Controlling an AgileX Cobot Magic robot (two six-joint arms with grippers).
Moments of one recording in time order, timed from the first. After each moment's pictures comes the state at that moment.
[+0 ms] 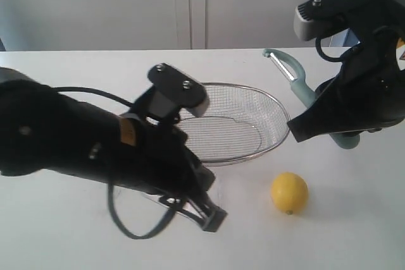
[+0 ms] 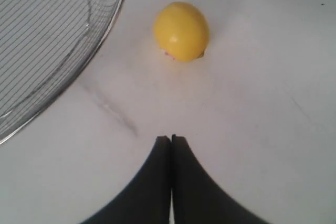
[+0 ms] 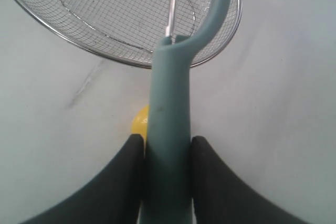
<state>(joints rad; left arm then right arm) -0.98 1.42 -0.91 -0.28 0.38 0.18 0.58 1.14 -1.00 -0.17 0.92 0.11</state>
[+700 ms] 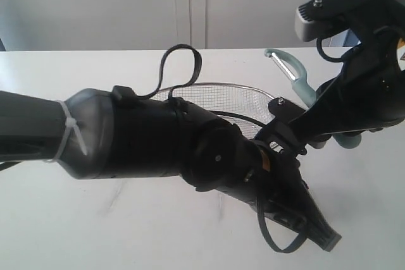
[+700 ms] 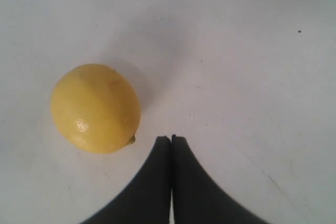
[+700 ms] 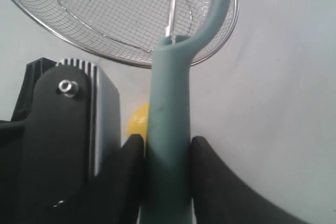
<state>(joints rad) -1.13 1.85 -1.26 -0.29 0.31 0.15 0.58 1.14 -1.00 -0.17 0.92 0.11</state>
